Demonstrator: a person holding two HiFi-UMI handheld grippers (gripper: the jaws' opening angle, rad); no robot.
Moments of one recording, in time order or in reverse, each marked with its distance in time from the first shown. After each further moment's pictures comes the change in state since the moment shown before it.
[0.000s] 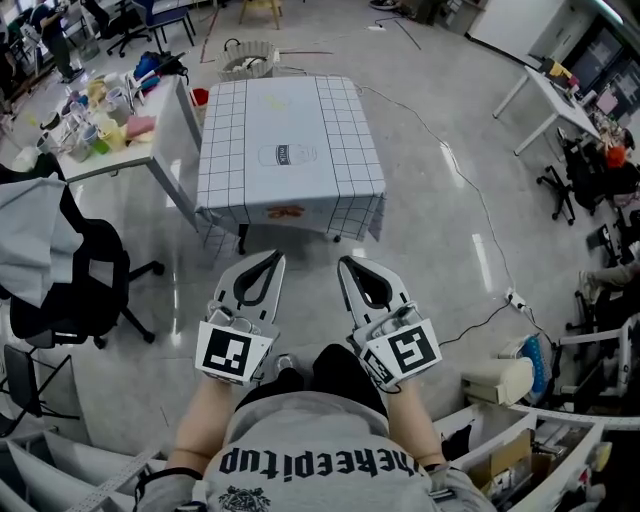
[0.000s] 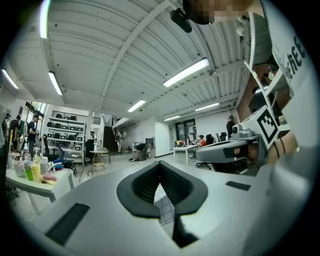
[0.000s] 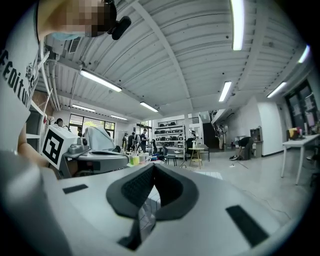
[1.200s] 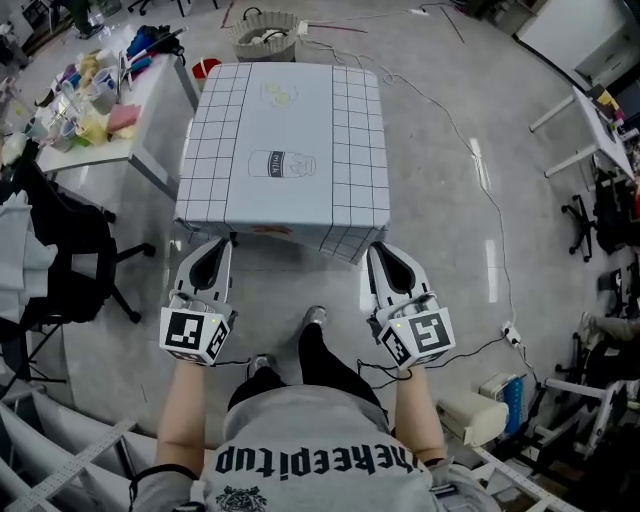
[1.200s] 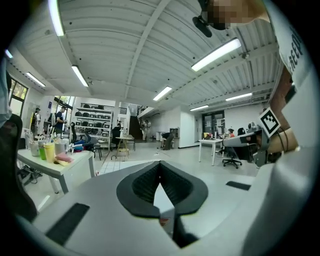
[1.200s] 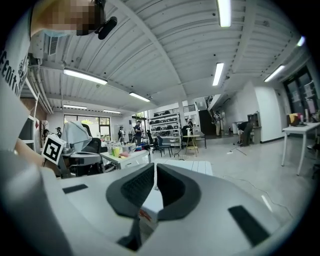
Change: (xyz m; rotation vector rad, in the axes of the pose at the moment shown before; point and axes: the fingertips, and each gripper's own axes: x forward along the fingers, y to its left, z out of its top) left arm 0.116 0.124 -0.081 -0.101 0.113 0.294; right arm 0.092 -0.209 -0.058 0.091 0.123 -0.009
